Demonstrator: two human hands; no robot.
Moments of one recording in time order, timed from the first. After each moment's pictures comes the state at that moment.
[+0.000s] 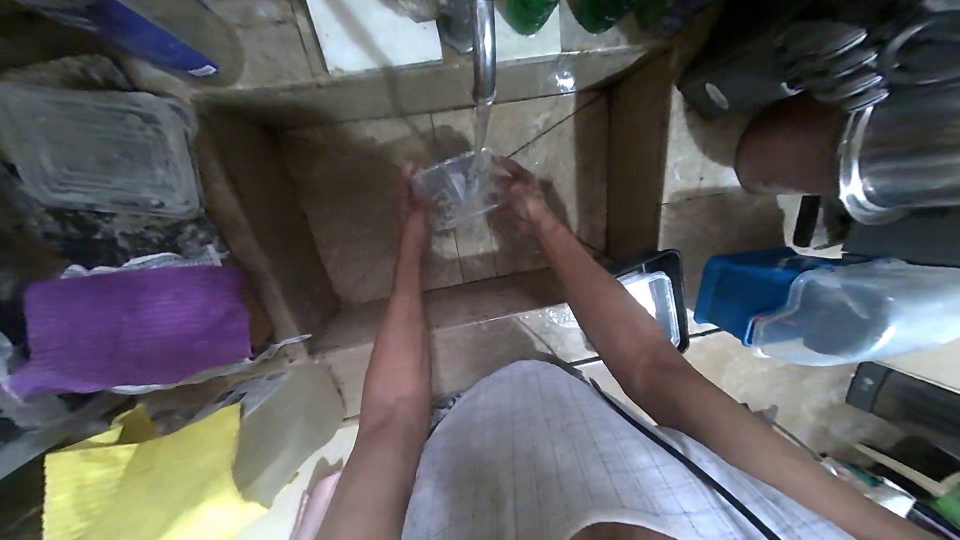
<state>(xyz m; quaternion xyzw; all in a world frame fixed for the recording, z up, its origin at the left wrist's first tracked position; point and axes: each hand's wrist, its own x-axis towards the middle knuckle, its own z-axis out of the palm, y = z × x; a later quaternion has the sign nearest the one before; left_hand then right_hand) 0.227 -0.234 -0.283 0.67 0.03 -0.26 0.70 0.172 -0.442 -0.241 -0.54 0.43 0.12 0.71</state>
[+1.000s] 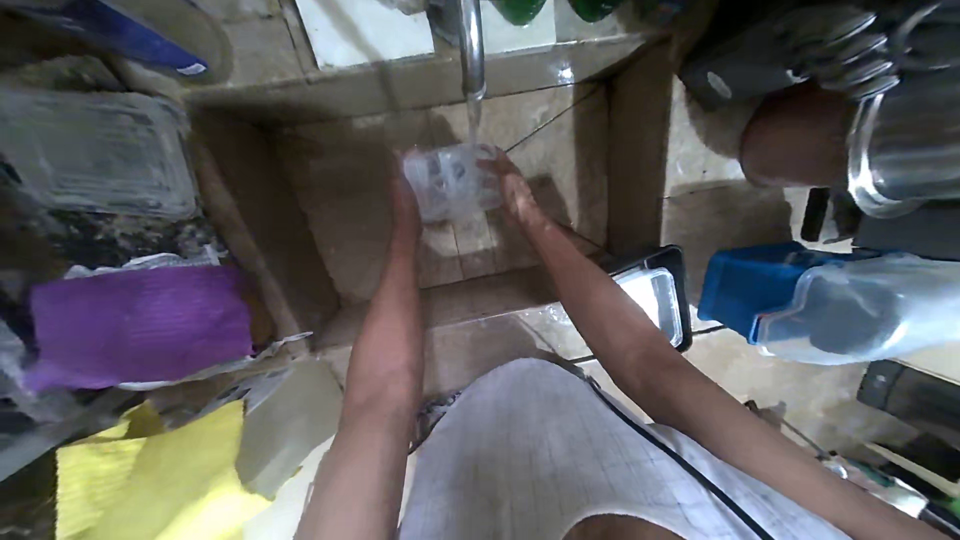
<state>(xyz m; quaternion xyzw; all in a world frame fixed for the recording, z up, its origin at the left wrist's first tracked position) 0.259 -0.255 -0.270 0.67 0.11 -0.26 0.69 0.180 -0.432 -0.258 -0.56 0.38 0.10 0.73</state>
